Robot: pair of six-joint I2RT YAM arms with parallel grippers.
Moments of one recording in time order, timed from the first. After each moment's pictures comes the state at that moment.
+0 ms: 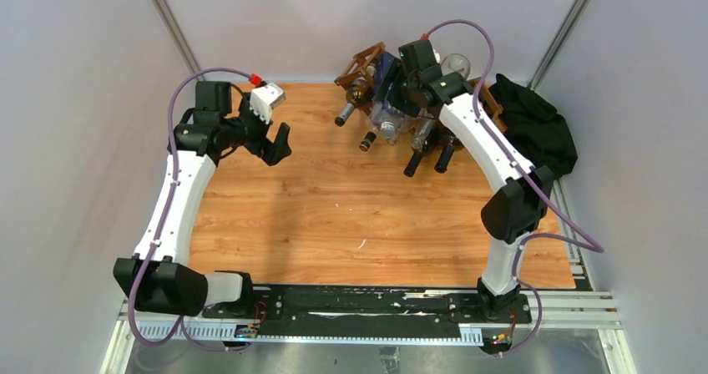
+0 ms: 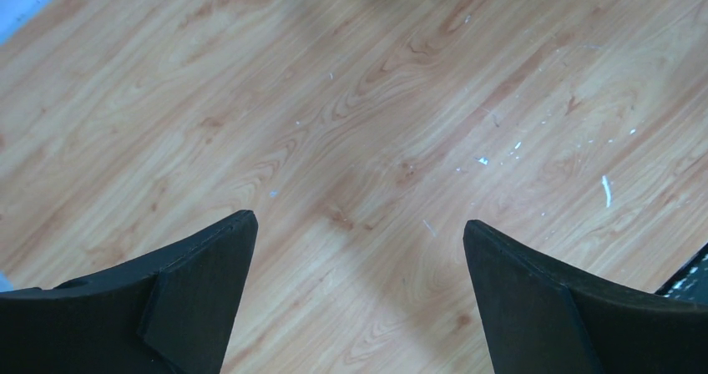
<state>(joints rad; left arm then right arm) -0.07 1.28 1.37 -0.82 0.53 0.44 0.50 1.89 2.00 -0.77 0.09 0.78</state>
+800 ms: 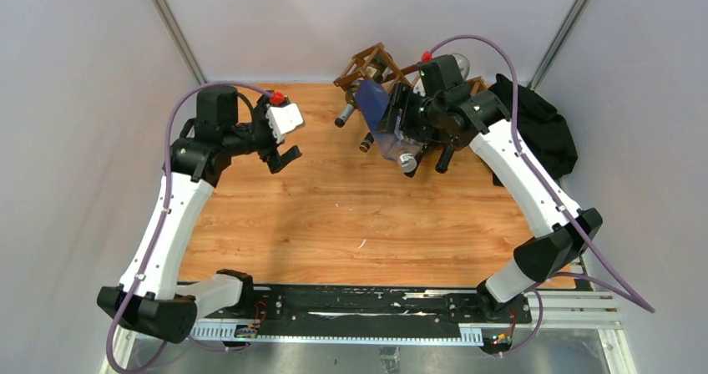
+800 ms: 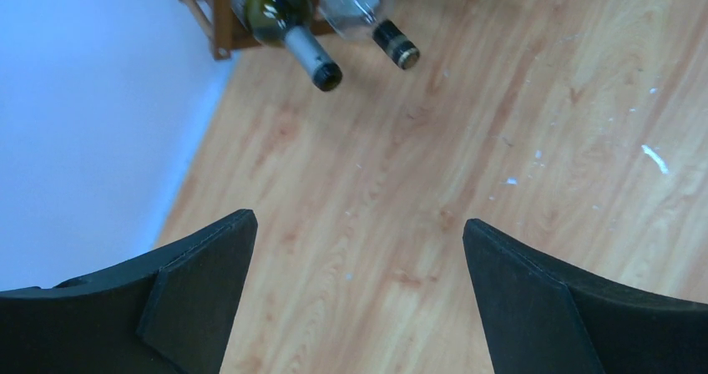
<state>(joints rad) -0.21 1.17 1.39 -0.82 0.58 0.78 0.54 1.55 1.79 -0.93 -0.16 0.67</state>
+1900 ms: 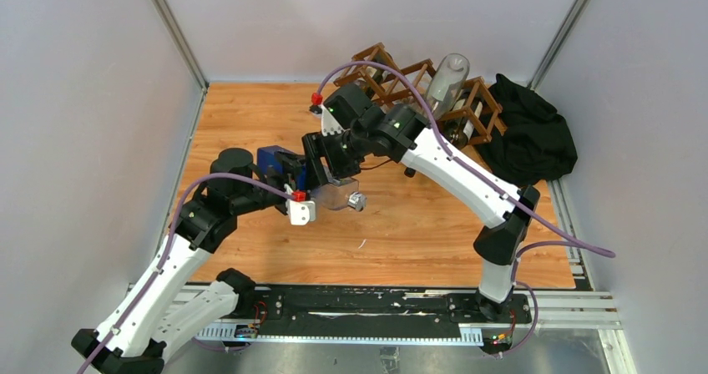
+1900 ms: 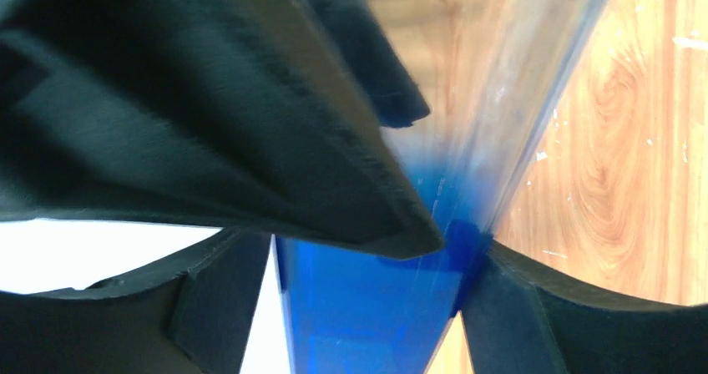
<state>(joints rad) -0.50 0.78 0.92 -0.56 0.46 1.21 0.96 1.82 2.09 -1.07 -0.34 0.51</state>
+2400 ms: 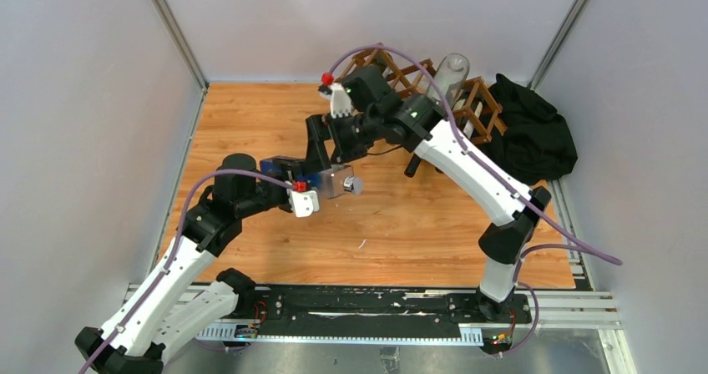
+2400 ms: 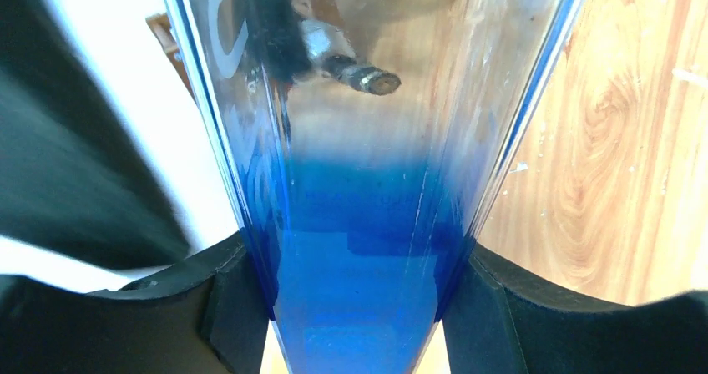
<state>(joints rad) -0.50 0.74 0.81 -0.45 0.41 1.08 0.90 1.81 2.11 -1.02 -0.44 0.45</state>
